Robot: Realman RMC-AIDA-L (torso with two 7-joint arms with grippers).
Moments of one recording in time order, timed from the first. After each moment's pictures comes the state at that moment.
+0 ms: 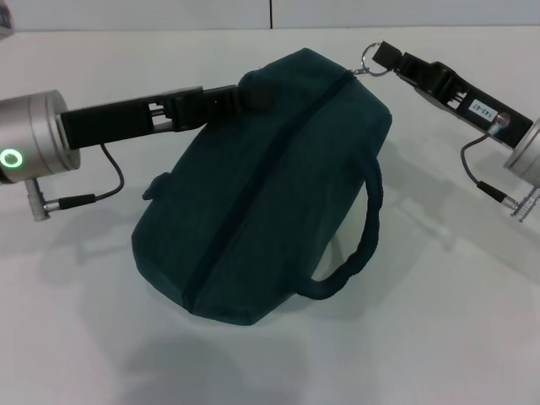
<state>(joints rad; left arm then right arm) -0.58 -2.08 0.69 0.65 1.74 1.76 -1.92 0.59 2.02 -1.66 -0.28 -0.44 -1.29 1.51</state>
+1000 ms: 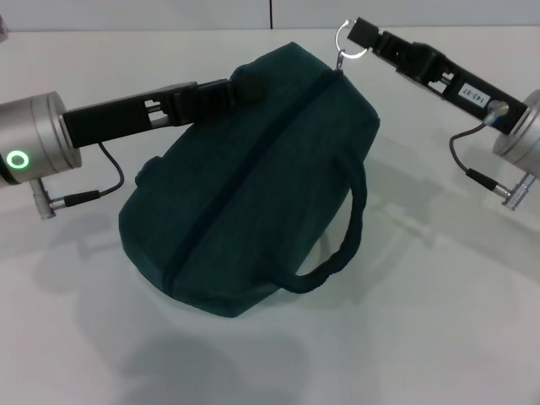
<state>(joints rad) -0.57 -2.08 0.69 0.62 1.72 1.69 -1.86 0.64 2.02 -1.68 -0.29 -0.46 -1.42 1.49</state>
